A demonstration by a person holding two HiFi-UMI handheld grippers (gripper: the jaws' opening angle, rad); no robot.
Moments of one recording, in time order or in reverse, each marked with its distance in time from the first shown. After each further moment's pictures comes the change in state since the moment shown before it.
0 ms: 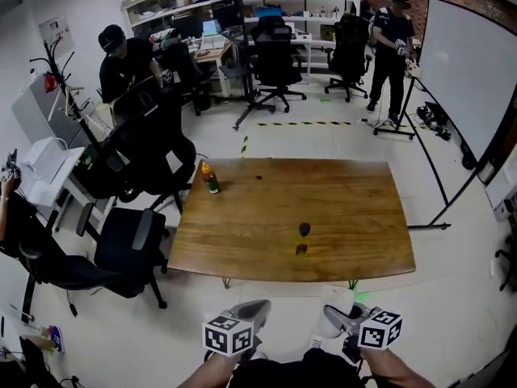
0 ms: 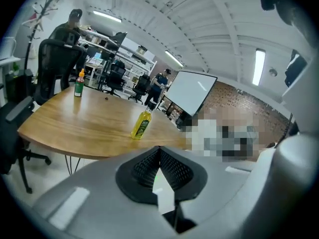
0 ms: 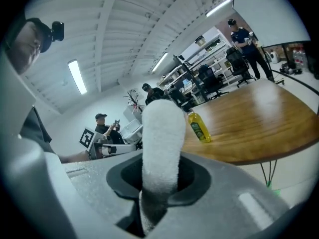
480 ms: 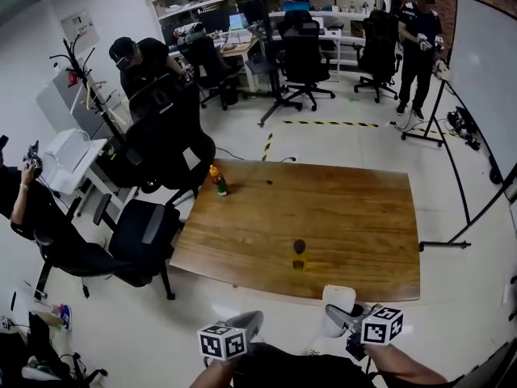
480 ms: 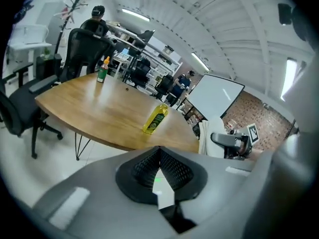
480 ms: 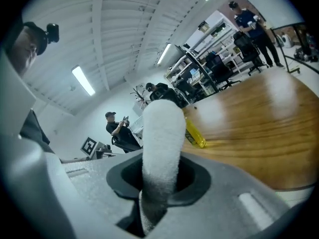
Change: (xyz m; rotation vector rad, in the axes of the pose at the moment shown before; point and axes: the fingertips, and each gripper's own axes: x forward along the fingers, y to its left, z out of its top) left arm 0.033 0.013 -0.021 -0.234 -0.008 0.190; right arm 0.008 -0.068 0.036 0.016 0.117 0.152
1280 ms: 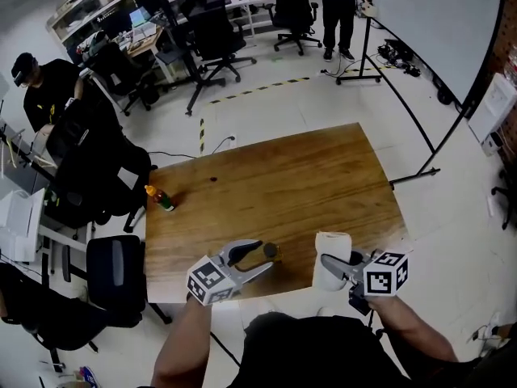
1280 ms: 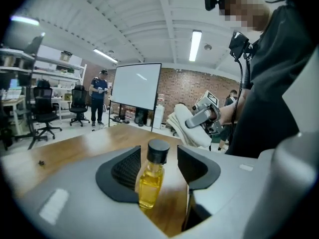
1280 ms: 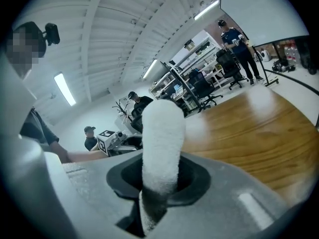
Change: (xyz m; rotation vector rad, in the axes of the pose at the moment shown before) left arm 0.132 -0.073 0.139 0.833 0.065 -0.706; right arm -0.003 -0.064 0.095 0.060 -0.177 -0.180
